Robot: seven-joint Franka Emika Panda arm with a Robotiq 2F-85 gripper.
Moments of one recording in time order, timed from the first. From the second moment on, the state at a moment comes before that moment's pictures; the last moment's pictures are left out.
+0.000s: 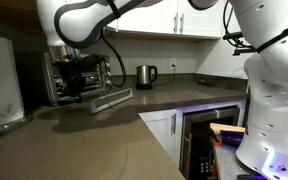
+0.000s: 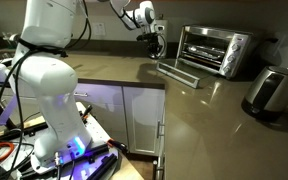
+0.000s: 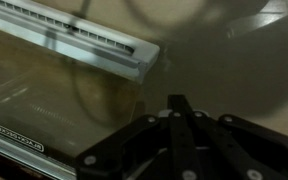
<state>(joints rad) 0.21 0.48 0.09 -1.60 -0.36 2.09 0.29</state>
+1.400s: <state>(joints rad) 0.28 0.56 0.01 -1.54 -0.46 2.02 0.24</state>
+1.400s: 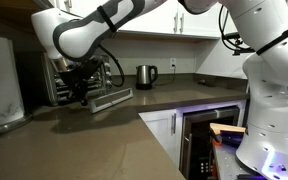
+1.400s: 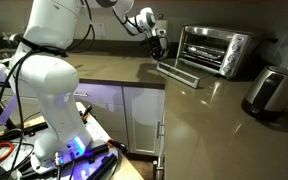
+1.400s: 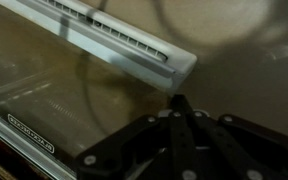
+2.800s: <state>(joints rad) 0.38 0.62 0.01 -1.44 -0.75 1.80 0.22</state>
